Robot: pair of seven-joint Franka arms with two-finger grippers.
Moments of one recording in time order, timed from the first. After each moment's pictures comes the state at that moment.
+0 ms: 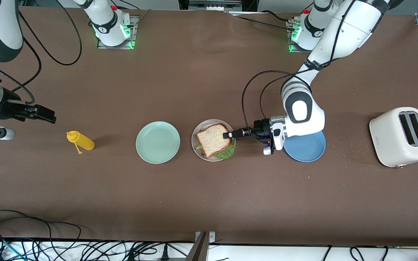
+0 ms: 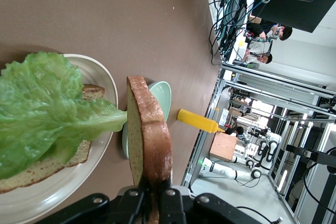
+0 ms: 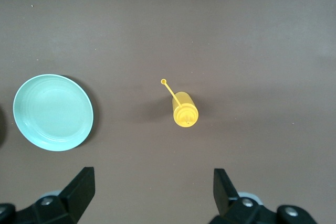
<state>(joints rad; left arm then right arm) -0.12 0.64 -0.32 -1.81 -1.57 2.27 0.53 0.10 0.27 -0.07 -1.40 0.00 1.62 0.09</state>
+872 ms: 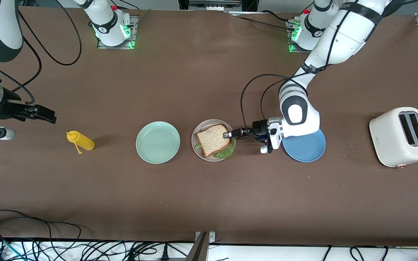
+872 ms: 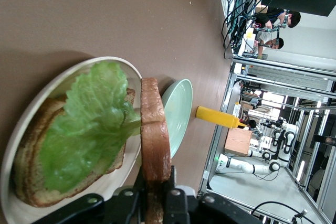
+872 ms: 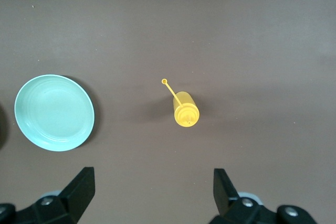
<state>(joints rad) -0.12 0.70 -0.32 -1.82 -1.57 2.29 0.67 0.10 0.27 -0.07 -1.40 0.01 1.62 0.09</state>
